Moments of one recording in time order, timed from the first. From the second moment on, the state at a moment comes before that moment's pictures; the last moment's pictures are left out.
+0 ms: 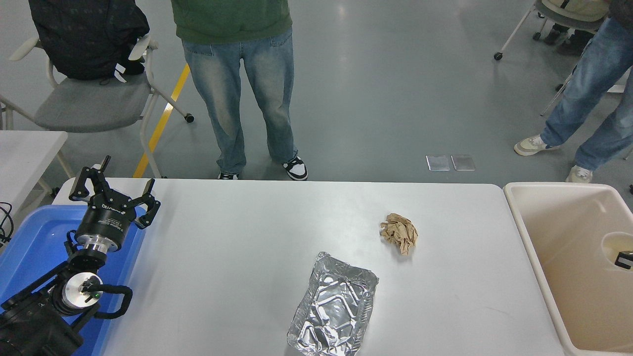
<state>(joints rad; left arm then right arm) -0.42 0.43 -0.90 -0.66 0.01 -0.51 -0.56 0.60 -0.49 -0.35 -0.05 -0.76 -0.10 0.34</state>
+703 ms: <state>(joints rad) -0.42 0.43 -0.90 -0.66 0.01 -0.51 -0.56 0.71 -0.44 -0.23 -0.10 -0.21 -0.06 0.35</state>
